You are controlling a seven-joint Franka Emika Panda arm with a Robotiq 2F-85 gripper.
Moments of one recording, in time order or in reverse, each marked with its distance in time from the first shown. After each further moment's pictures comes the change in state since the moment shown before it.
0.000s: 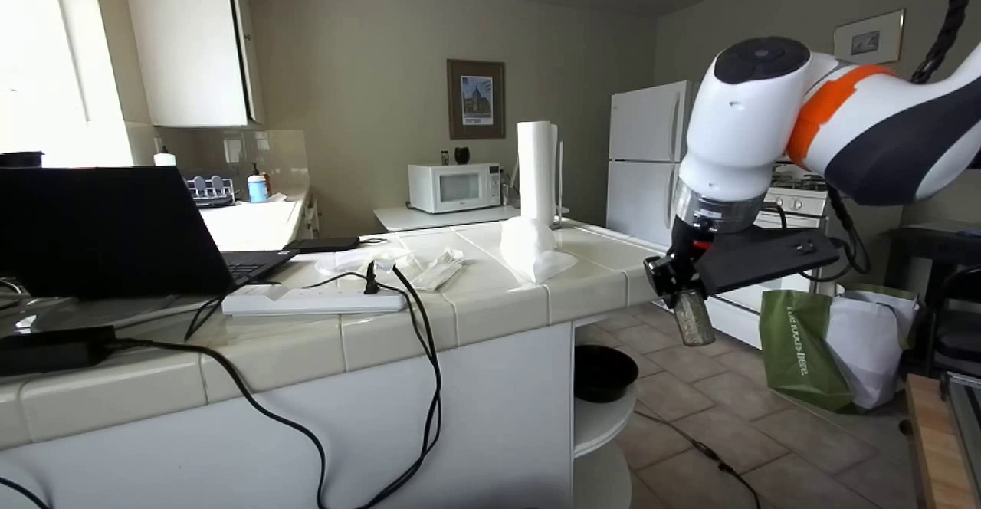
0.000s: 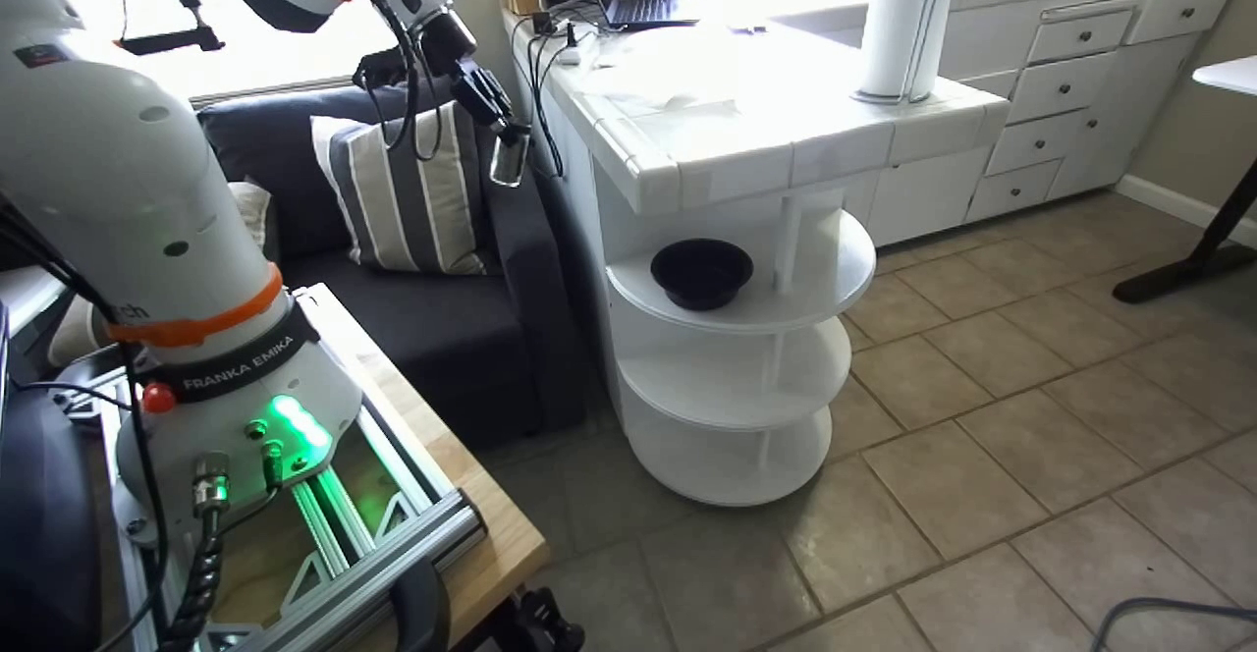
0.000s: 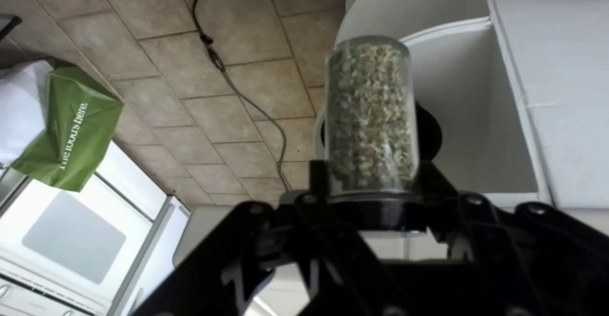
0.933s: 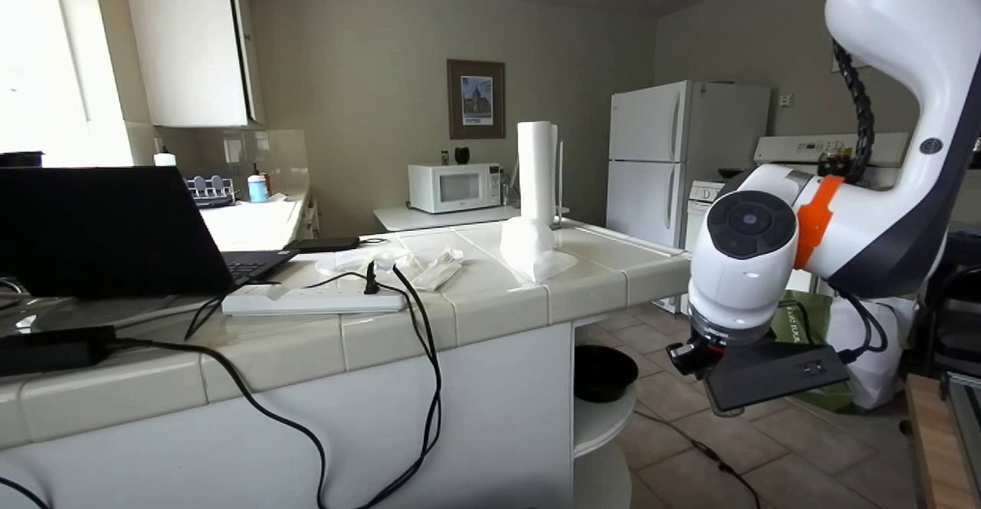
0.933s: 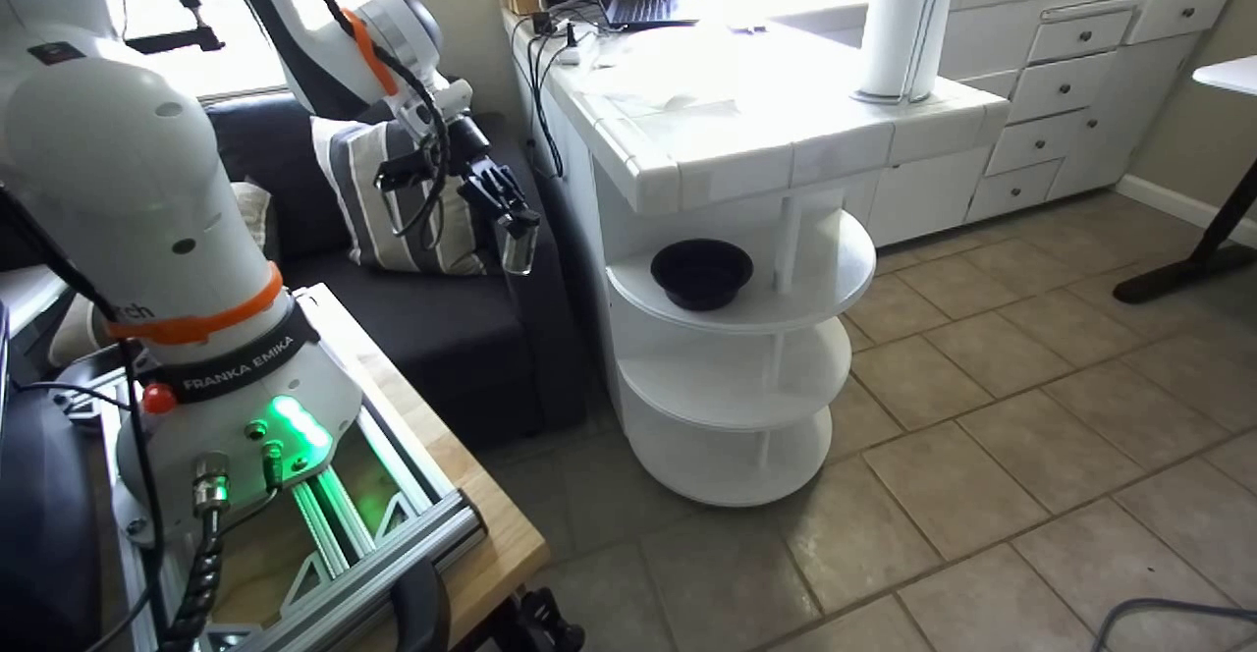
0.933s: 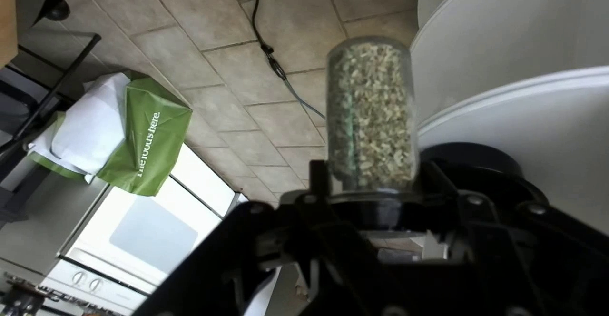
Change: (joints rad) arm 0.067 0.368 -0.078 0.014 -0.344 -0.053 0.491
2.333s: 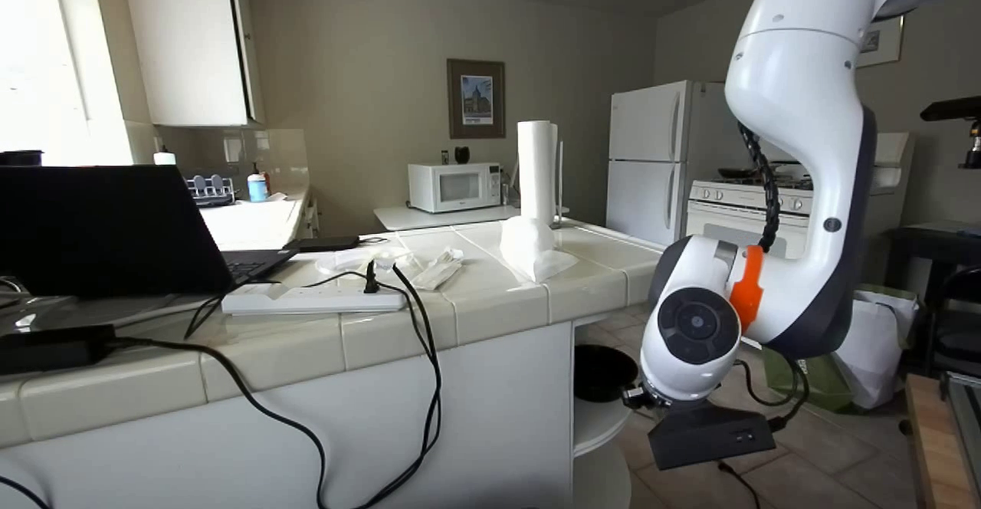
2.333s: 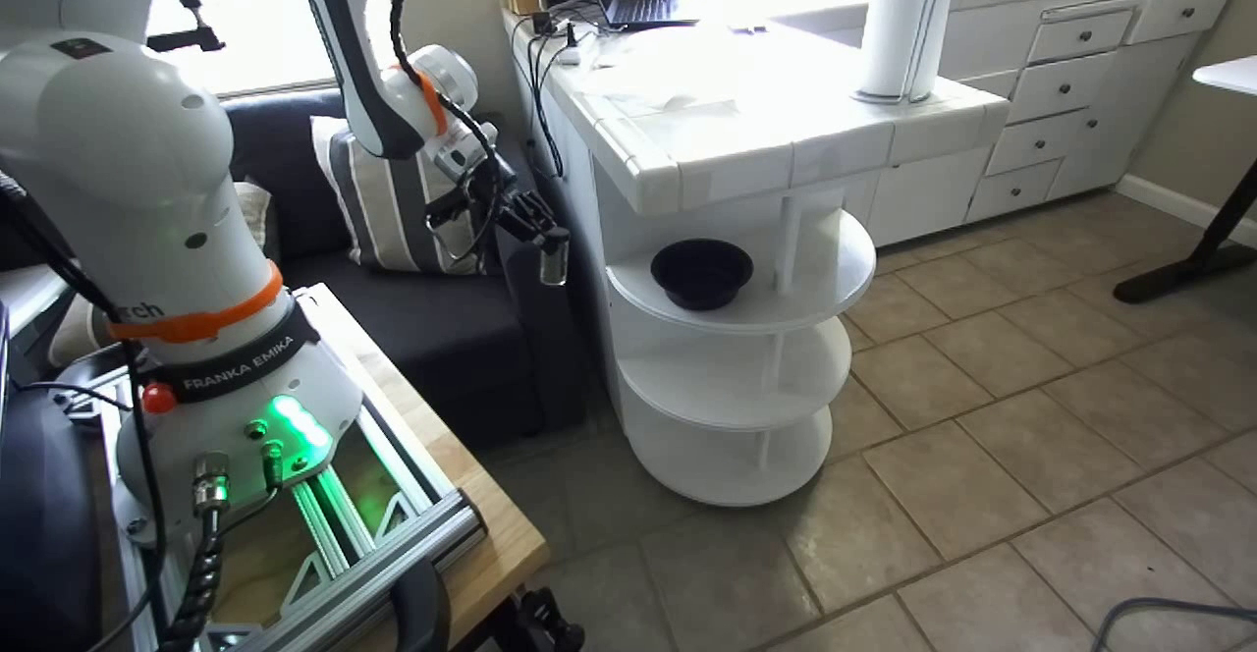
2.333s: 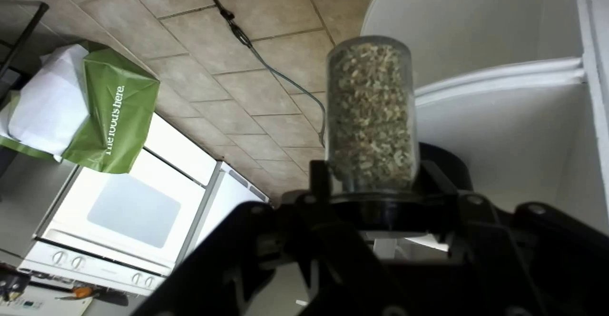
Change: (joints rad) arm 0.118 0.362 -0.104 0.259 -0.266 -0.077 0.275
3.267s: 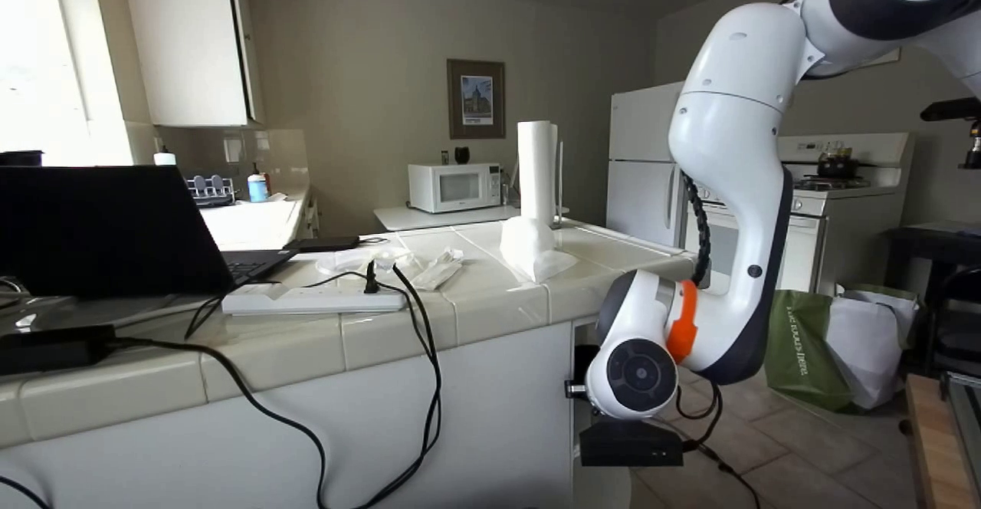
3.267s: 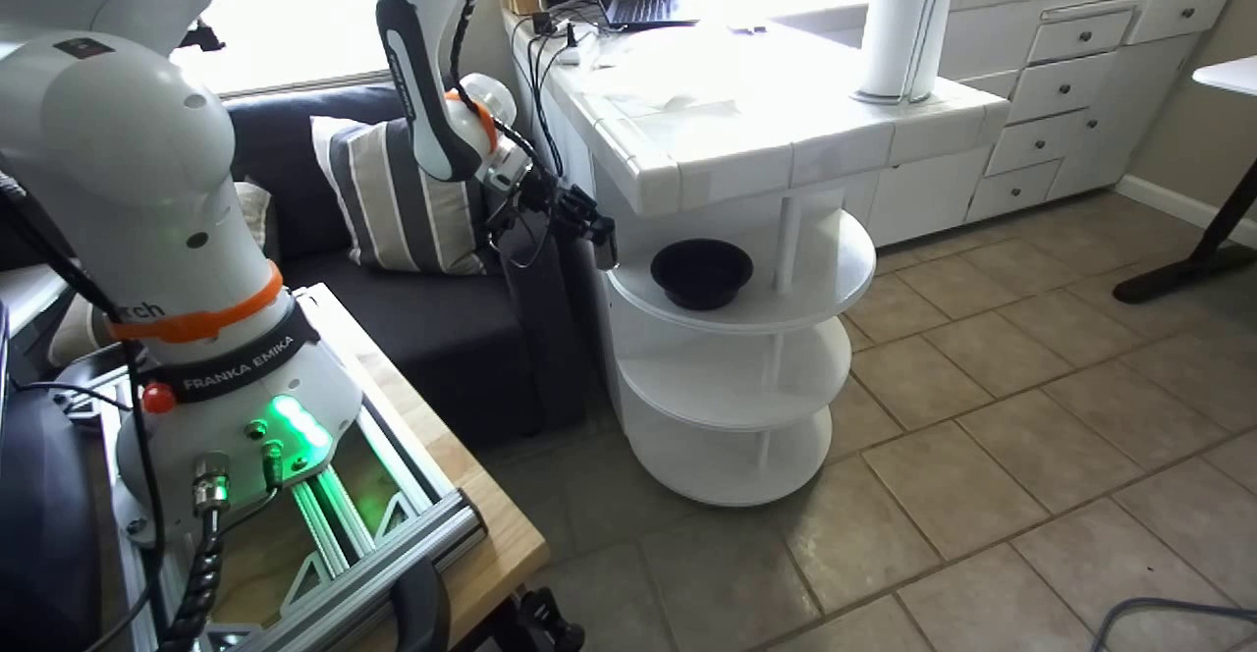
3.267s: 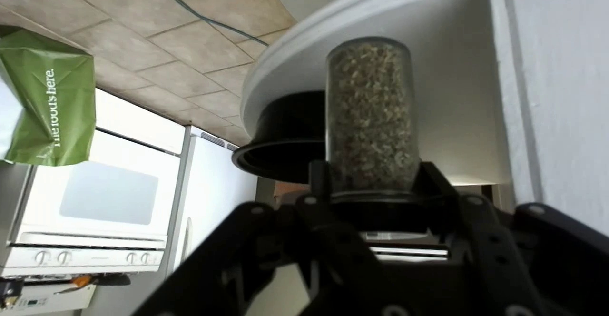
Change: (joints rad) arm 0.011 0.233 -0.043 0.267 -0.248 -0.094 0.248
